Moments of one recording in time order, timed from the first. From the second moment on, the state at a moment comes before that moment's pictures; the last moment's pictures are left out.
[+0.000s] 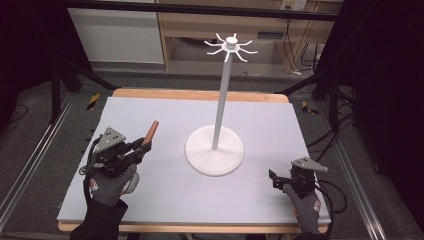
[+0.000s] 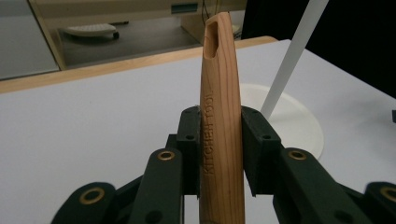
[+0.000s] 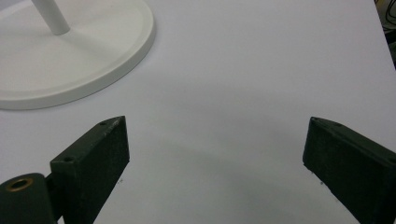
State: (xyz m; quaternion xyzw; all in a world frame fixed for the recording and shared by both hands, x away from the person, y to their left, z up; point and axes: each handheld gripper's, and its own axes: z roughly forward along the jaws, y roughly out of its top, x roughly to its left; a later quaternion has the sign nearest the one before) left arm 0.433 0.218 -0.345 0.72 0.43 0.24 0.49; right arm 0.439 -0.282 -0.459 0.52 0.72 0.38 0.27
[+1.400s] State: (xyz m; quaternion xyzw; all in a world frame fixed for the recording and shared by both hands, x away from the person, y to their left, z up) left arm 0.453 0.178 -0.266 0.64 0.39 0.29 0.59; right arm 0.440 -0.283 -0.461 0.52 0.72 0.38 0.26
